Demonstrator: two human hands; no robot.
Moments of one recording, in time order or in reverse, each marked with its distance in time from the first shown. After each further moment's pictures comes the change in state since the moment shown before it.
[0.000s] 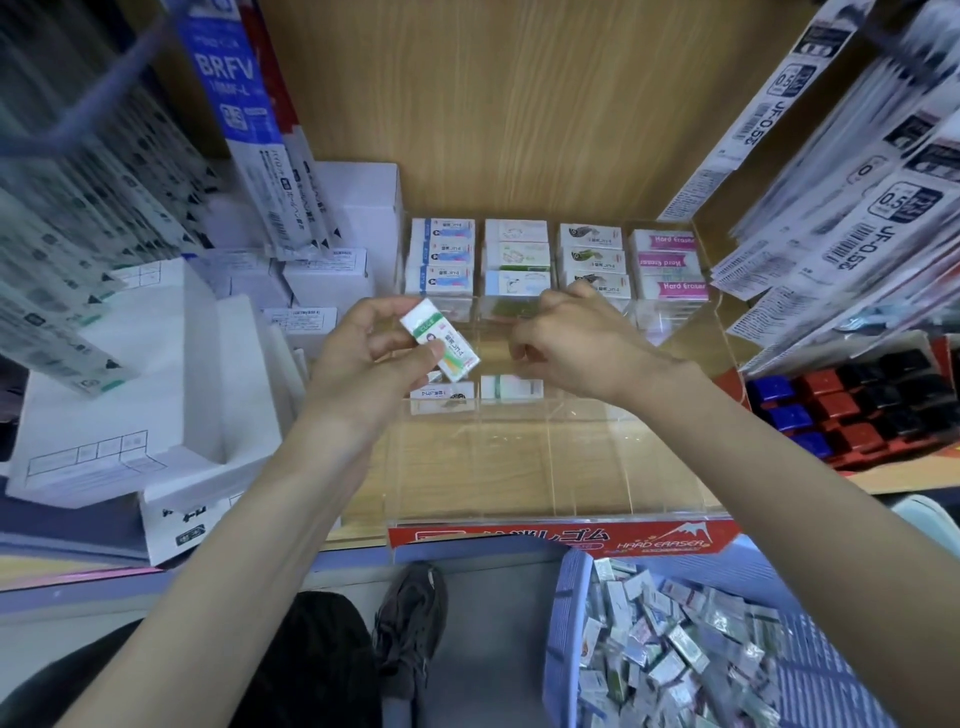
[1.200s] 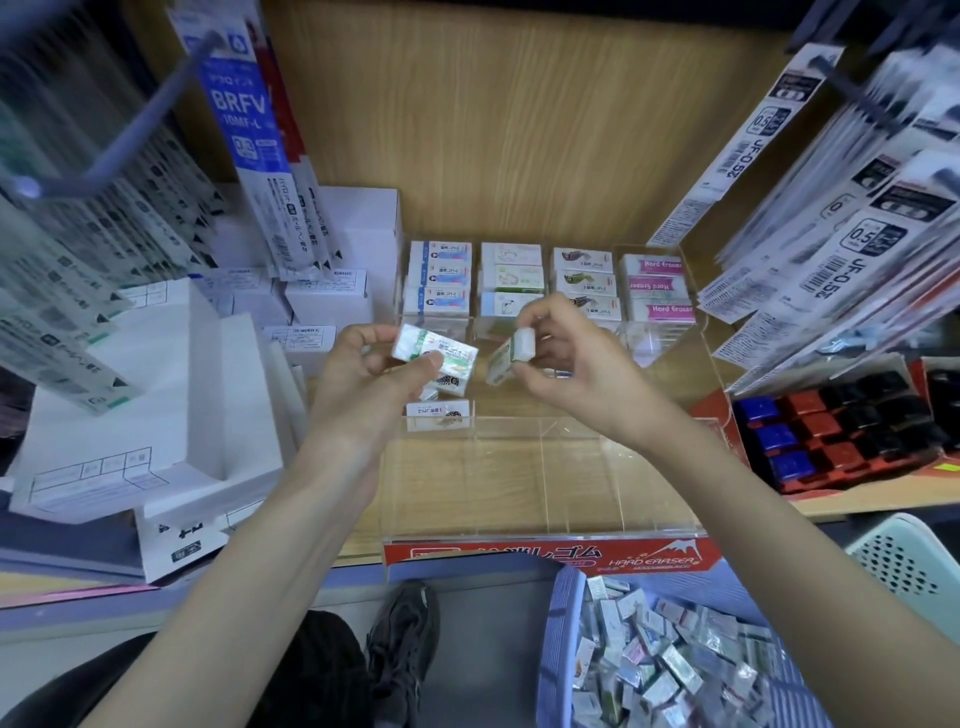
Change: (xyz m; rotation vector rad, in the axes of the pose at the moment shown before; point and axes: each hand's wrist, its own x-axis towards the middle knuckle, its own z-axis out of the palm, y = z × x) left_hand 0.002 -0.001 0.005 -0.123 0.091 -0.033; right_hand -0.028 -0.014 -0.006 1.025 0.242 0.220
